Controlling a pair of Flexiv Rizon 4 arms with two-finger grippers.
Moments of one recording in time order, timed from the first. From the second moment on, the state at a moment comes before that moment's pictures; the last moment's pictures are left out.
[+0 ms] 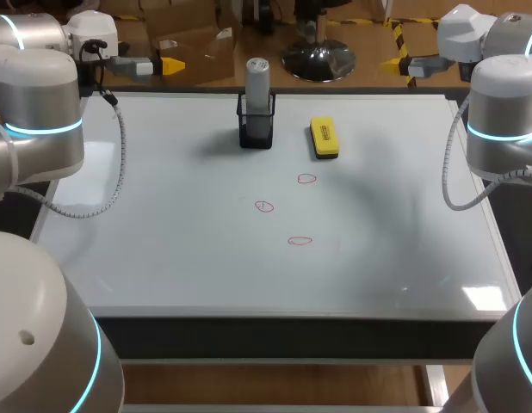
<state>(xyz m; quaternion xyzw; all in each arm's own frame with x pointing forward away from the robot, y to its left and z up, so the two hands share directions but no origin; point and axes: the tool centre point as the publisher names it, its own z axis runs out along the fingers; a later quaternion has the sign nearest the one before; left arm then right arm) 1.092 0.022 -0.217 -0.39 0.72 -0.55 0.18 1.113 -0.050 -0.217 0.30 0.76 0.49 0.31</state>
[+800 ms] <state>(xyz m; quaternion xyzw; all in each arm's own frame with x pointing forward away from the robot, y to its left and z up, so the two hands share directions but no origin) 1.085 0.003 -0.211 -0.35 0.73 -0.57 0.16 1.113 -0.049 -0.217 0.30 0.76 0.49 0.31</state>
